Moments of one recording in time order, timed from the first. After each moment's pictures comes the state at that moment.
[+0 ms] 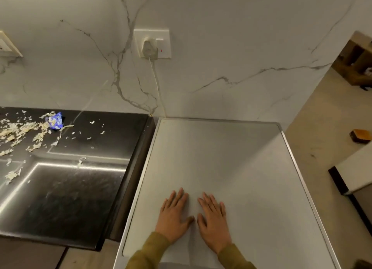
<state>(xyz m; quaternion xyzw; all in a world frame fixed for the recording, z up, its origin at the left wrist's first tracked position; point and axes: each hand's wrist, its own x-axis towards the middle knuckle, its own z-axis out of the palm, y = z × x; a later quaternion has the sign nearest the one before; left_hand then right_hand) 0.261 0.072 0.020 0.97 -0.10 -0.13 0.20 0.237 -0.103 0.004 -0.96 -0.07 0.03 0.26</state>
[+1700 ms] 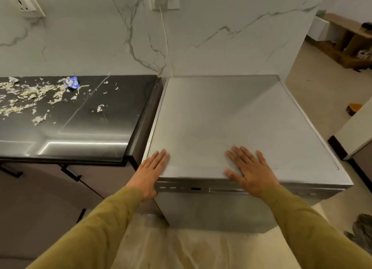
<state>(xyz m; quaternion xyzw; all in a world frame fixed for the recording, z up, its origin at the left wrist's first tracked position) 0.128 0.204 0.005 0.97 -0.21 -0.09 -0.02 0.110 -0.160 0.009 -0.99 -0.10 0.08 0.07</state>
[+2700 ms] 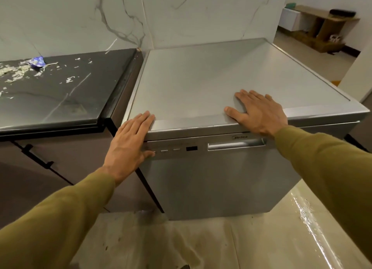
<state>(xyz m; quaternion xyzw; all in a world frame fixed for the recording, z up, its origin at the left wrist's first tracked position) 0.107 0.212 -0.039 0.95 -0.25 0.19 0.05 0.110 -0.152 -0.002 -1.00 0.00 -0.06 0.05</state>
